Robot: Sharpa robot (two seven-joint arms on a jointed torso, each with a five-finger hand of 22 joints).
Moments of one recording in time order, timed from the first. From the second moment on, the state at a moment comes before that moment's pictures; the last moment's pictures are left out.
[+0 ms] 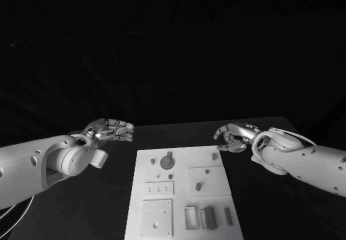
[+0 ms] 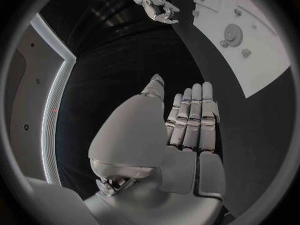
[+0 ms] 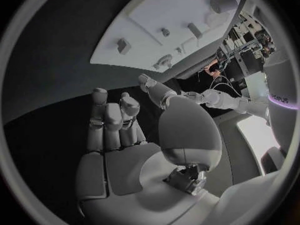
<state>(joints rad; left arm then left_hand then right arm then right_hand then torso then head) 1.40 -0.91 -0.23 1.39 -0.08 -0.22 0.21 1.53 -0.09 0.05 0.29 0.05 0.73 0.19 0.29 0.47 1.01 0.18 0.12 0.07 0.91 0.14 0.34 0.58 0.06 0.90 0.04 0.13 0.76 1.25 -0.86 -0.09 1.30 -1.42 -0.32 0.08 1.11 -0.19 0.61 -0.21 0.13 0.83 0.16 0.27 0.44 1.18 0.04 1.14 1.06 1.14 -0.06 1.49 0.90 0.26 1.01 0.04 0.89 1.31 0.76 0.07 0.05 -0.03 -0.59</state>
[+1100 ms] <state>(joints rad) 1.38 -0.90 -0.23 1.38 -0.09 -0.21 0.21 1.53 -0.09 0.05 0.29 0.05 0.73 0.19 0.29 0.47 1.02 0.18 0.12 0.07 0.91 0.14 0.34 0.58 0.05 0.90 0.04 0.13 0.76 1.13 -0.74 -0.09 1.07 -1.32 -0.31 0.22 1.10 -0.22 0.60 -0.20 0.13 0.74 0.15 0.25 0.42 1.12 0.04 1.14 1.06 1.08 -0.06 1.50 0.91 0.27 0.97 0.06 0.87 1.31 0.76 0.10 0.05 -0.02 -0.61</state>
